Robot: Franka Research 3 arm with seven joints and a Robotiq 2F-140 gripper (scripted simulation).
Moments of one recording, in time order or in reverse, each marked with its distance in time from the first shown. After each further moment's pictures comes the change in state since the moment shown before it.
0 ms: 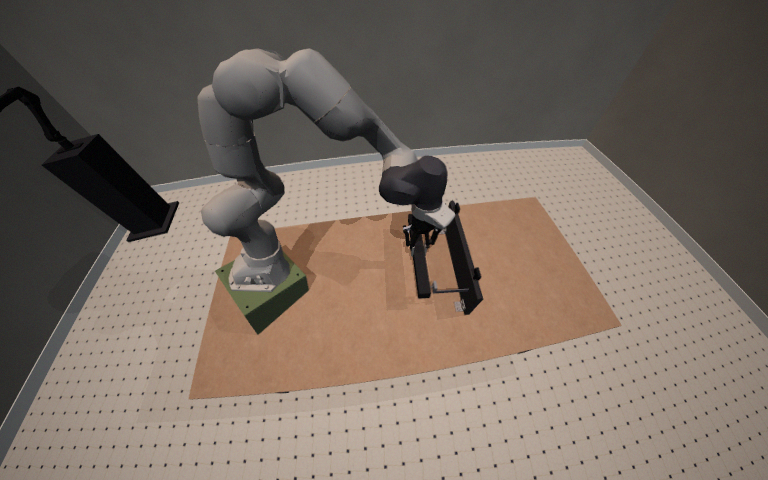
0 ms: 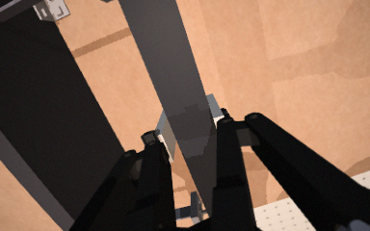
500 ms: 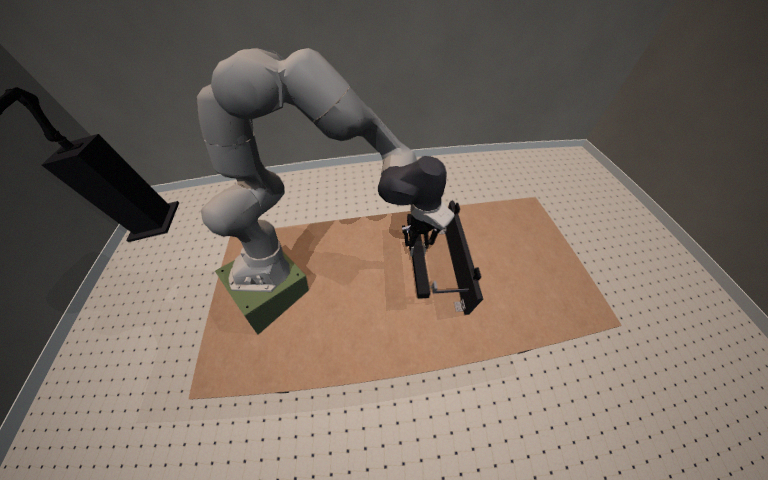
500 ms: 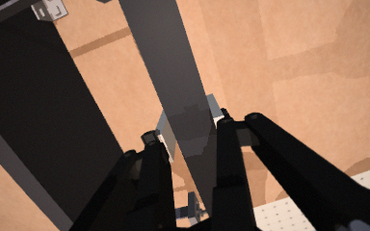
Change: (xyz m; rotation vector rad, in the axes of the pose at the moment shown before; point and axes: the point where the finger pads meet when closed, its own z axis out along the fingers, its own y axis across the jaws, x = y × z) arm 0.000 0.003 0.000 -0.002 -0.003 -0.005
